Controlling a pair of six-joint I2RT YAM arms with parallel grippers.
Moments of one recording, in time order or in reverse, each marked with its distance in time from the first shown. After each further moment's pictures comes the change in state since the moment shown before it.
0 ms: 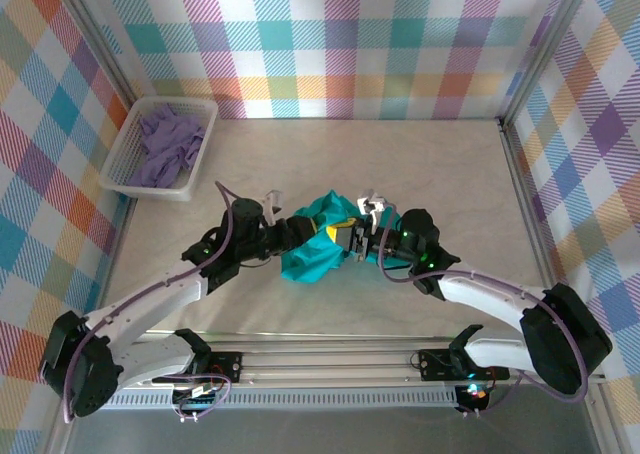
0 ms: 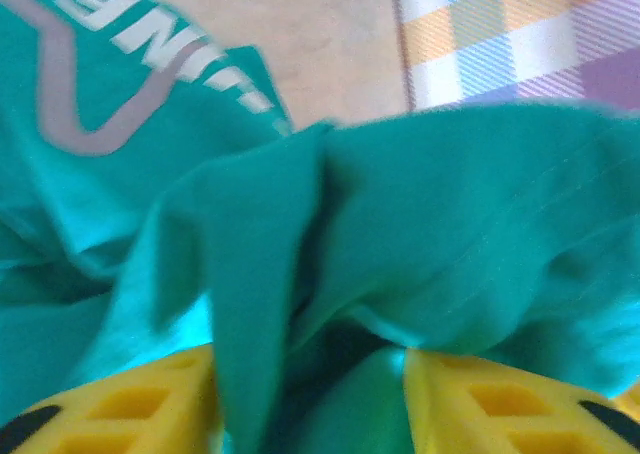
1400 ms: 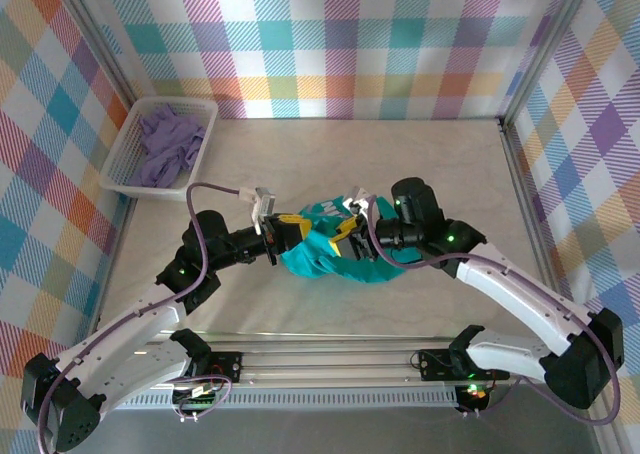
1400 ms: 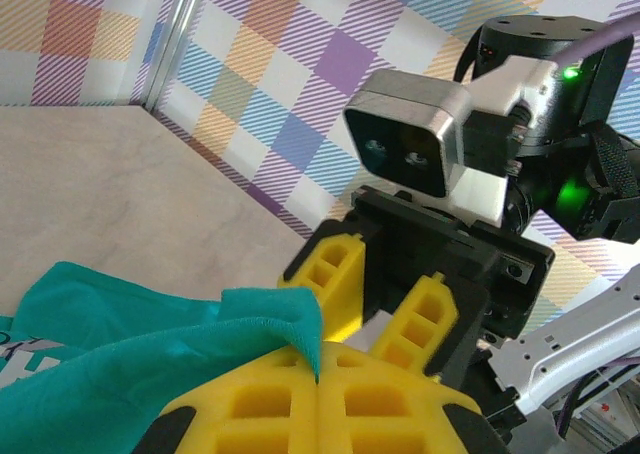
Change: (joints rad) left arm 0.005 -0.248 -0.074 0.236 0.196 0.490; right arm 0.025 -0.090 0.446 -1.008 -0.076 -0.446
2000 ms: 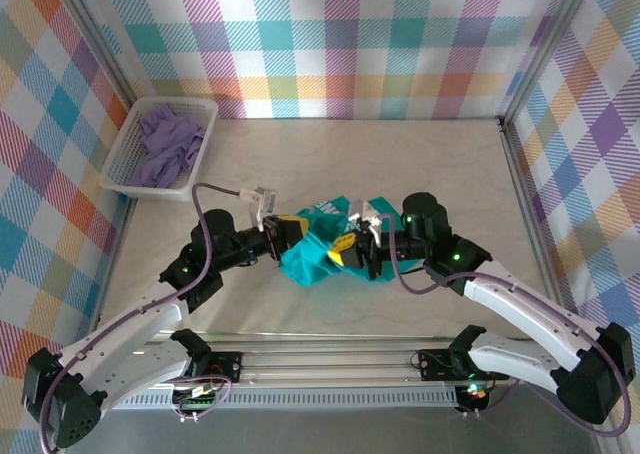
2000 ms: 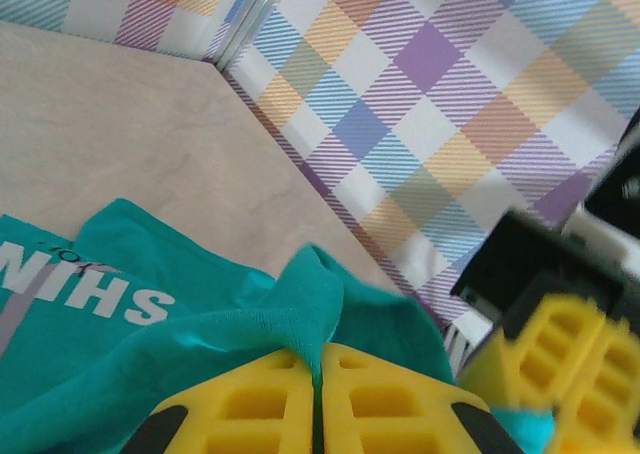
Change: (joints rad) left arm 0.000 0.035 0.001 -0.077 -0.122 -0.138; right arm 0.050 -0.113 -0.159 0.227 -0.136 -0.005
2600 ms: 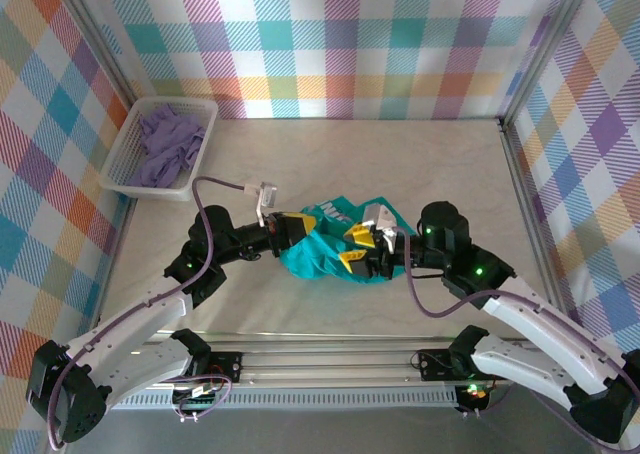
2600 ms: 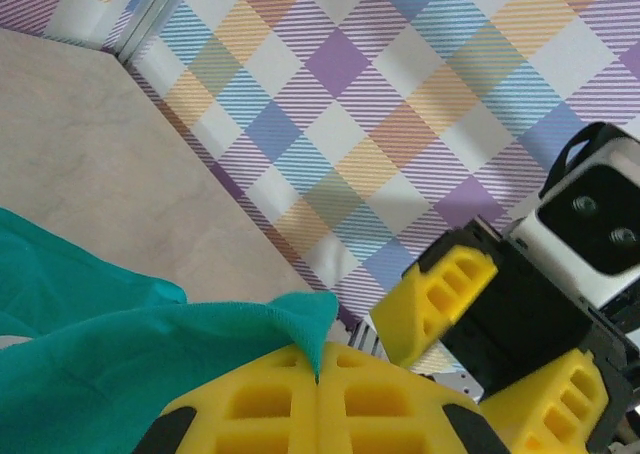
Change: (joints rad) left arm 0.026 0.038 0.000 0.158 0.182 -0.101; right arm 0.005 -0.144 0.018 -0.104 0.208 -0.097
